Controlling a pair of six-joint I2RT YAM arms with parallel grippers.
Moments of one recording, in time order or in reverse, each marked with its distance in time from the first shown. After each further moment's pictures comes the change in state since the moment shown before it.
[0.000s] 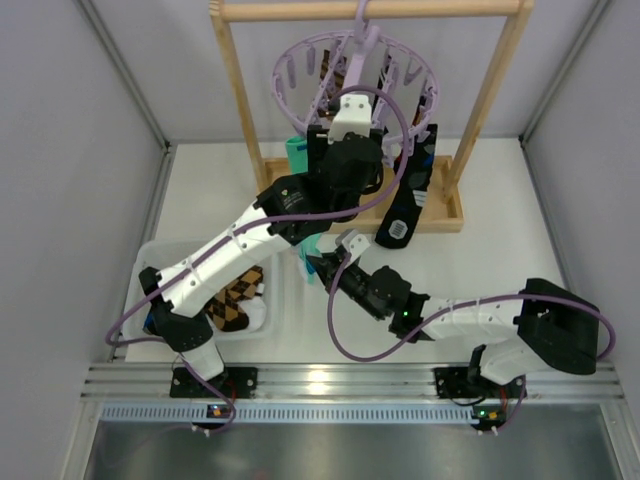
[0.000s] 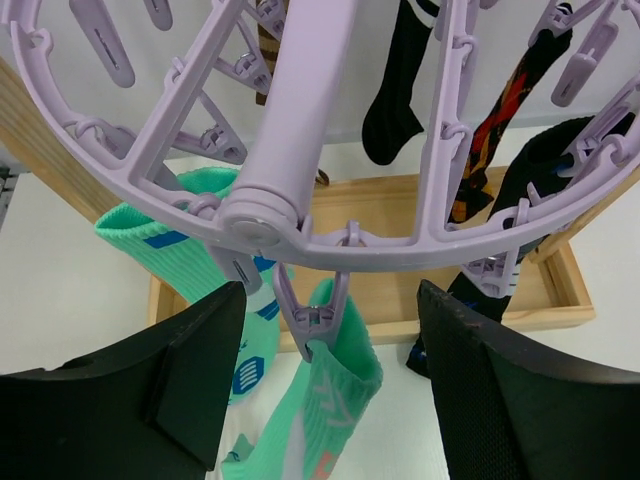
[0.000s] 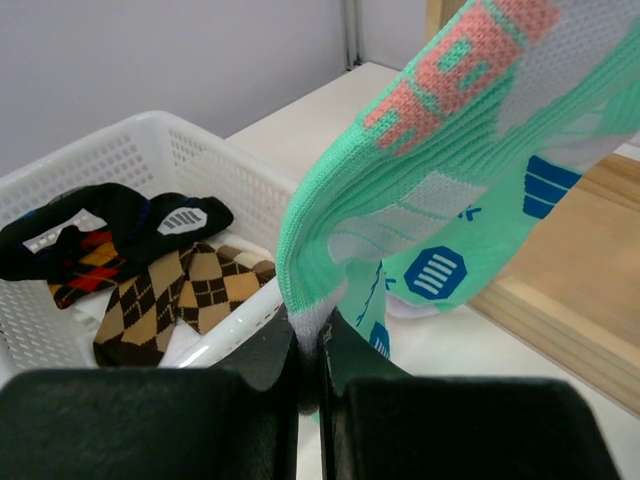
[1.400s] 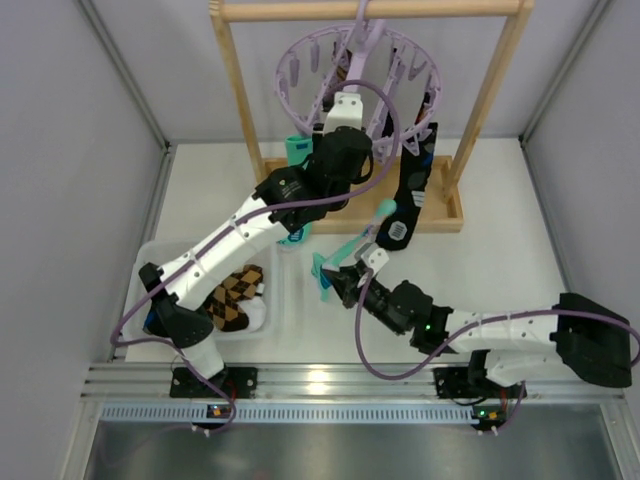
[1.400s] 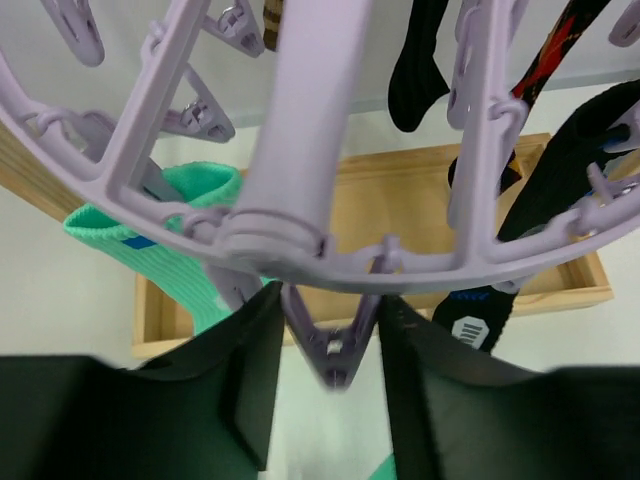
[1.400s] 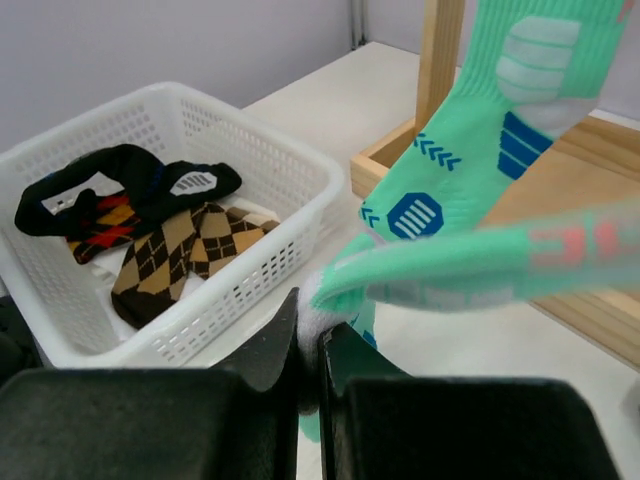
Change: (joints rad) left arm 0.098 0.012 -0.045 0.004 0.144 -0.004; right arm 0.055 -0.152 -0.139 -0.043 0.037 0.005
